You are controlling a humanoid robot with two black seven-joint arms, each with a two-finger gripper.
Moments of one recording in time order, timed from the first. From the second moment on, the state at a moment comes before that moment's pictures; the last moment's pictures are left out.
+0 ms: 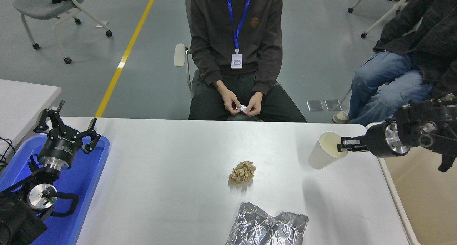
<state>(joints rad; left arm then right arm) -0.56 0.46 -0.57 -0.39 -0.24 -0.68 -0.61 1.41 -0.94 -0.30 1.35 -0.96 0.40 -0.04</state>
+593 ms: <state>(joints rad) -0.56 0.46 -0.57 -0.39 -0.24 -0.68 -0.61 1.49 -1.23 -0.29 1.40 -1.01 0.52 -0.02</state>
